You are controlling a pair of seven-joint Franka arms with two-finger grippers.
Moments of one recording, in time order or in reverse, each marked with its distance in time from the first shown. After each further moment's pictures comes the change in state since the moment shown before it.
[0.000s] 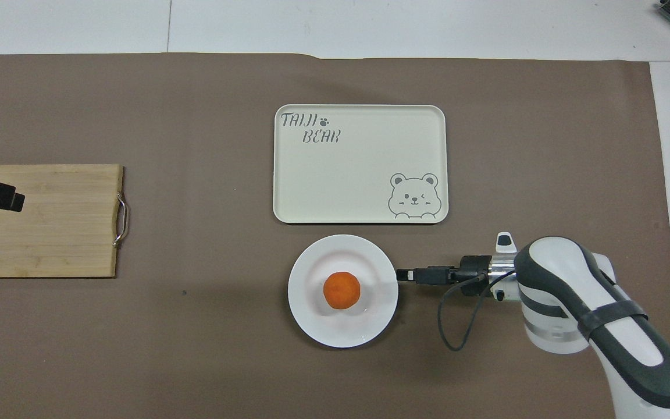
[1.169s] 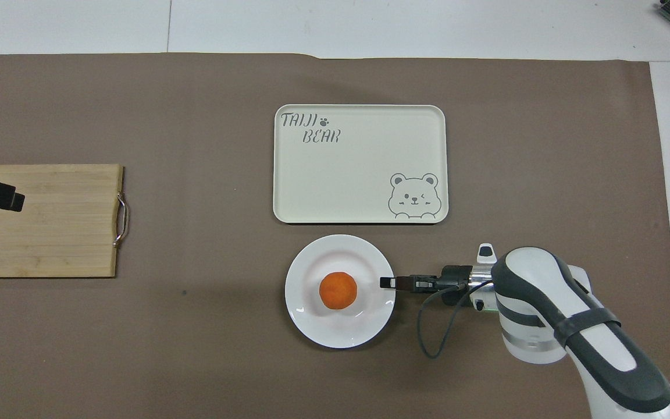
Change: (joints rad) left arm 0.000 0.000 0.000 0.000 0.000 0.000 0.000; right arm 0.007 0.001 -0.001 -0.032 0.033 -0.017 0.004
